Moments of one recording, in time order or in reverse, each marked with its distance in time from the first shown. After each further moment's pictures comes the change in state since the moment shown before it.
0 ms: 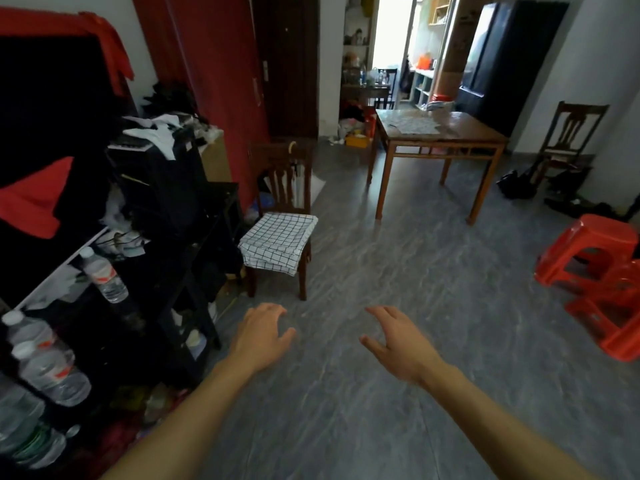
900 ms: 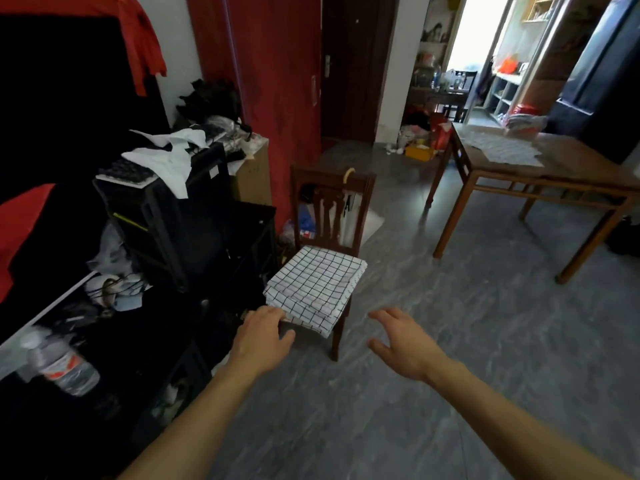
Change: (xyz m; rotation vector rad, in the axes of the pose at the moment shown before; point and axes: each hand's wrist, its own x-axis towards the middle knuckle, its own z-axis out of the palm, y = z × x) left_hand 0.404 -0.138 -0.035 -0.080 0.100 -0.214; right_hand 0.485 -0.002 -0.004 -0.076 -0.147 -0.182
